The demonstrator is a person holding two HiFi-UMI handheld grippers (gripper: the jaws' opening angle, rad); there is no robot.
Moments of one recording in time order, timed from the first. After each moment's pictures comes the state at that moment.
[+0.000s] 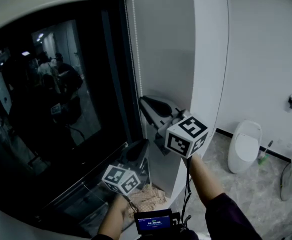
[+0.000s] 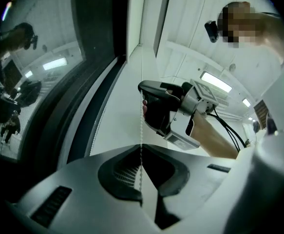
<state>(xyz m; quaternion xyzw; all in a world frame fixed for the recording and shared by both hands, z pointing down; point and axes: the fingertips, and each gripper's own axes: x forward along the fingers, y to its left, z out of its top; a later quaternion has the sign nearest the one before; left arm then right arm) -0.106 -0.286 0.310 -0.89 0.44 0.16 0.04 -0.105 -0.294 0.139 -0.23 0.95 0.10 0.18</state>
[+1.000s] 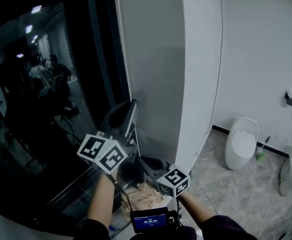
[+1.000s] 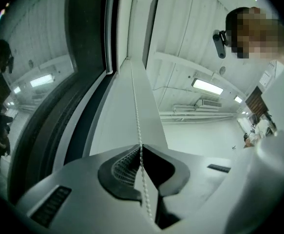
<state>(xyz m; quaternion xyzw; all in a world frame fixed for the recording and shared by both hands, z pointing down) -0.098 -0.291 0.146 -0.88 0.42 0.19 0.12 -0.105 -0.269 0.381 -0.25 0.97 0.01 0.06</state>
